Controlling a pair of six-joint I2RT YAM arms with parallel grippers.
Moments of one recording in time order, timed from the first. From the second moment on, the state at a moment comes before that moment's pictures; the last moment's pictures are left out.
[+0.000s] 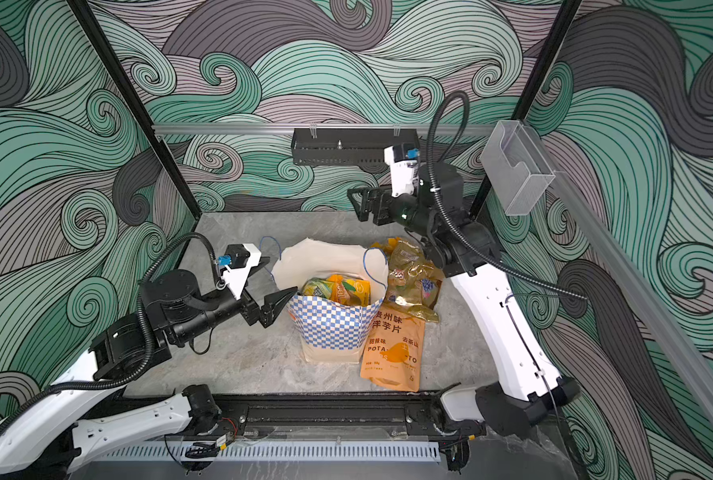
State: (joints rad) left arm -0.92 0.81 1.16 -0.54 -0.13 -0.03; right arm 0.48 1.40 1.86 -0.69 -0.26 0.24
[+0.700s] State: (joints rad) left arm -0.92 0.71 1.11 -0.68 -0.21 -0.03; right arm 0.82 1.72 1.88 -1.09 -0.08 0.07
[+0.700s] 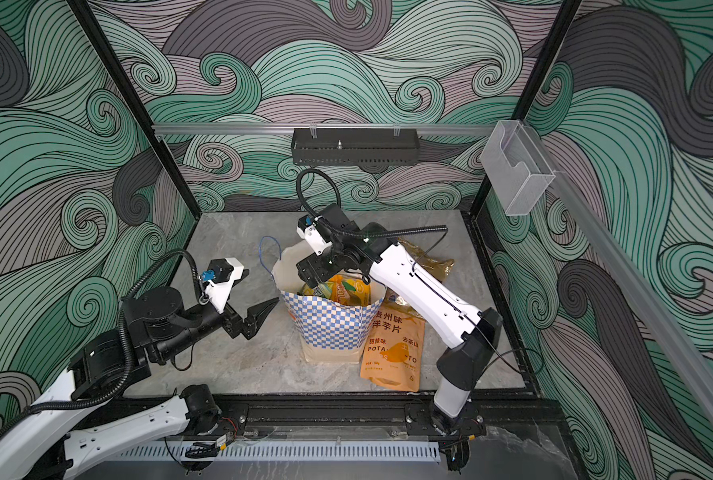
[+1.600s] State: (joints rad) left arm -0.92 0.78 1.12 -0.71 -0.19 -0.04; right arm 0.82 2.01 1.66 -1.01 0.02 0.12
